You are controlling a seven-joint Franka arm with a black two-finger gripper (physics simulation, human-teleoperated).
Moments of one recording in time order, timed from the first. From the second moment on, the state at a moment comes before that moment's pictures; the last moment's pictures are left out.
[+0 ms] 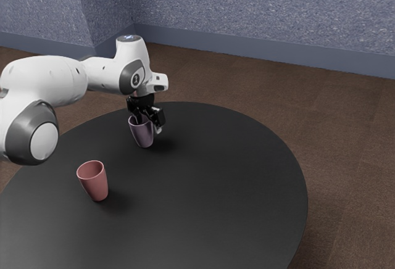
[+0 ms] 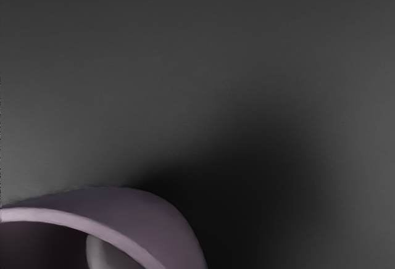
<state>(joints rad) 0.03 0.73 0.12 -1.32 -0.06 2.10 0.32</state>
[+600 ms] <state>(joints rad) 0.03 0.75 0.11 -1.31 -0.06 2.13 0.33</state>
